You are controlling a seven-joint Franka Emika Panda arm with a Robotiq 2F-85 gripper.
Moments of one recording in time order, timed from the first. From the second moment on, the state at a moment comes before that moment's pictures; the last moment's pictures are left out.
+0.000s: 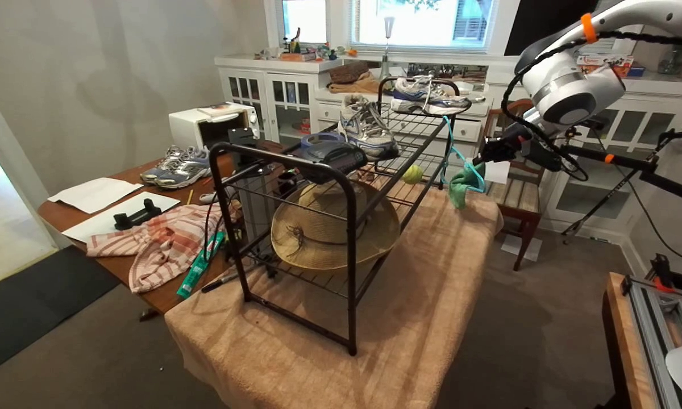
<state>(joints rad) 1.27 -0.52 -1.84 -2.35 1.33 3.26 -1.29</state>
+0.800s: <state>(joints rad) 1.59 -0.50 -2.21 -2.36 1.27 3.36 -1.21</state>
